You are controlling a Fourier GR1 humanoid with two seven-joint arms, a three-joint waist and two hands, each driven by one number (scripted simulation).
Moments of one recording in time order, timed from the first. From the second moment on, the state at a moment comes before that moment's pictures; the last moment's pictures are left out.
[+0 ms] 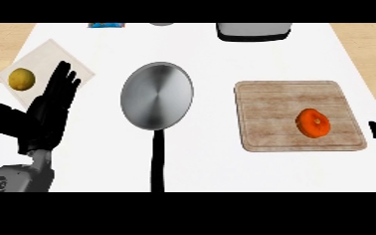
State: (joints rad) left arm -0.13 0.41 -0.13 -1.60 0.34 0.32 0.15; right arm 0.10 -0.63 -0.18 -1.44 -0.20 -0.17 -0.35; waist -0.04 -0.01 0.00
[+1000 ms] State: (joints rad) left arm -0.19 0.37 -0.12 -1.57 0.32 0.26 0.19; right arm 0.14 -0.99 -0.14 -1.62 0.10 0.03 0.02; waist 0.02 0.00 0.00
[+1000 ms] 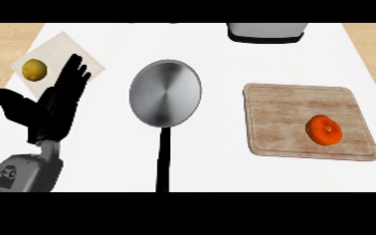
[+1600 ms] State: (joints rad) left arm -0.19 0.36 -0.09 -1.57 0.30 0.24 0.20; right arm -0.03 -1.00 0.11 -1.63 0.20 0.35 0.30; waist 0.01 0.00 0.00
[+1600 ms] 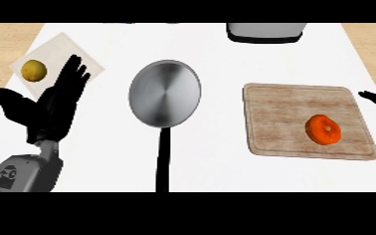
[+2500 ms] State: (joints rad) left arm -0.17 0.30 -0.04 -1.58 0.24 0.20 0.21; right arm -0.17 -0.78 0.19 -1.73 0.50 0.52 0.56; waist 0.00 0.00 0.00
